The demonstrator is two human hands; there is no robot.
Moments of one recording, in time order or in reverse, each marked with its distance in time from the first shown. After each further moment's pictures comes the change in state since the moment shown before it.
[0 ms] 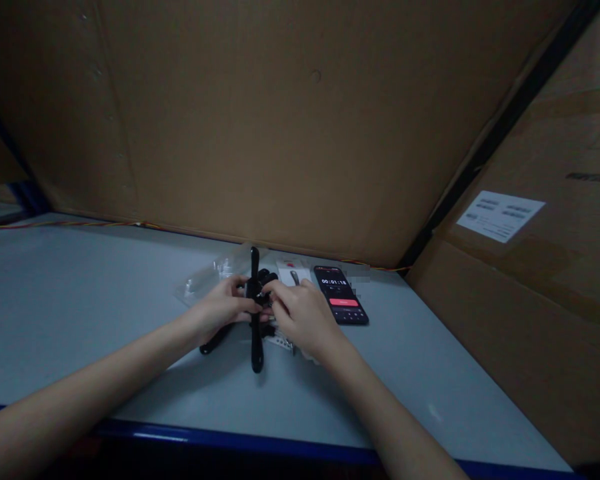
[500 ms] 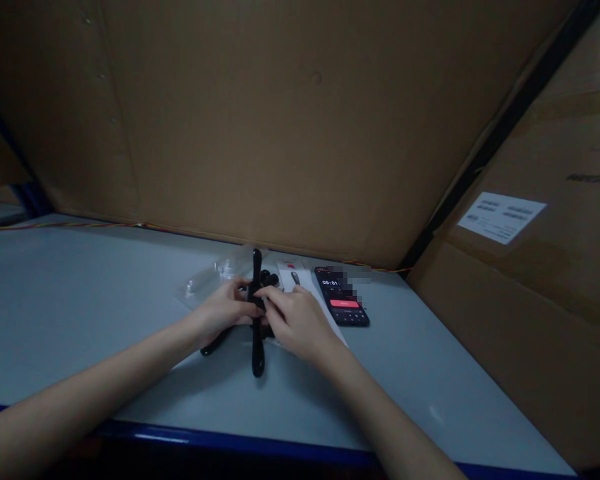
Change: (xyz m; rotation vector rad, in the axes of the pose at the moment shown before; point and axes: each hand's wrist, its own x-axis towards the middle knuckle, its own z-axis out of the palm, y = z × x) left_hand -0.002 -0.001 0.000 0.085 -0.008 0.026; right_hand 0.000 -0.007 0.002 0.128 -0.070 -0.030
